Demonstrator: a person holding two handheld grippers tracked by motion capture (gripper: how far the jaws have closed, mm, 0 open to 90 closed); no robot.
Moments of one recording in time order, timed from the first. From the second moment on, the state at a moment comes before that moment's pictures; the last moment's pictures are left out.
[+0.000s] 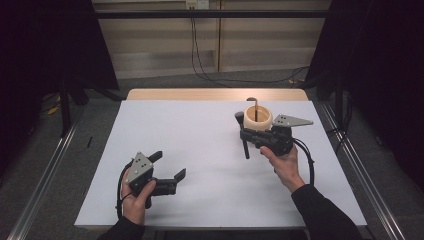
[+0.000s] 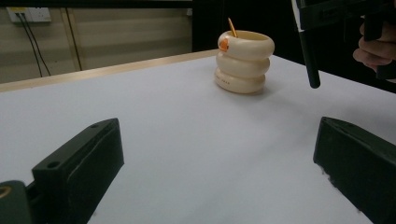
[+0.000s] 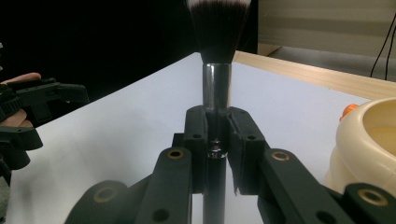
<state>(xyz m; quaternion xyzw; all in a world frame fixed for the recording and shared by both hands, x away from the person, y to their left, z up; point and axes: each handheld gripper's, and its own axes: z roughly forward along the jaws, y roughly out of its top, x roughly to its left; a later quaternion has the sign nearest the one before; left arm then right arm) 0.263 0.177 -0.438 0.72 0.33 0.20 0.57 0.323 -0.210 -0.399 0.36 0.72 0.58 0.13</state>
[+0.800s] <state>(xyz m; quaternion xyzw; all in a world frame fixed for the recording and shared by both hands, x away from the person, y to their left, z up) 0.263 0.177 -0.438 0.72 0.33 0.20 0.57 0.336 -0.222 -0.378 0.37 0.70 0.59 0.15</state>
